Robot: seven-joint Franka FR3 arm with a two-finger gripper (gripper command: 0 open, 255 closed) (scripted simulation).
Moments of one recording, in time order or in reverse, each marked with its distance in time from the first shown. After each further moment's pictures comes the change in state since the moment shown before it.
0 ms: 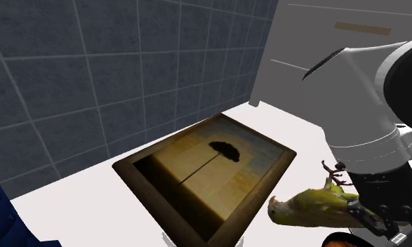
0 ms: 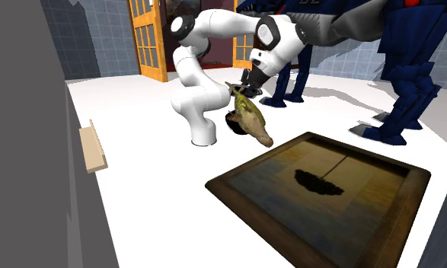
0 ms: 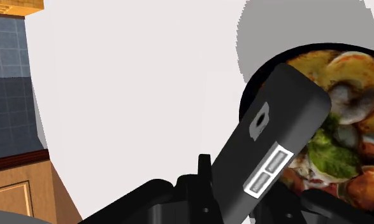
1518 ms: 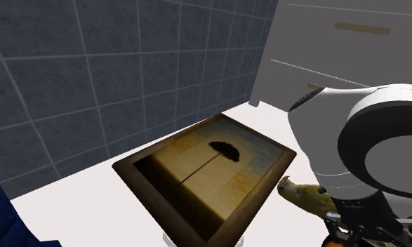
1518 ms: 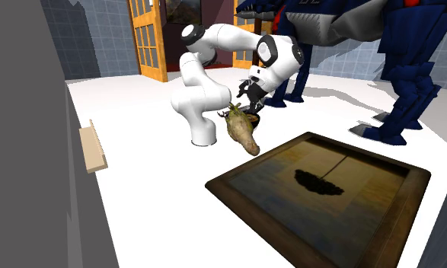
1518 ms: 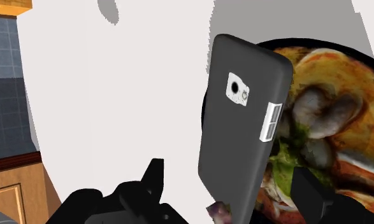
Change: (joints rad) arm -0.145 -0.116 0.203 -0.102 0.092 0.027 -0.162
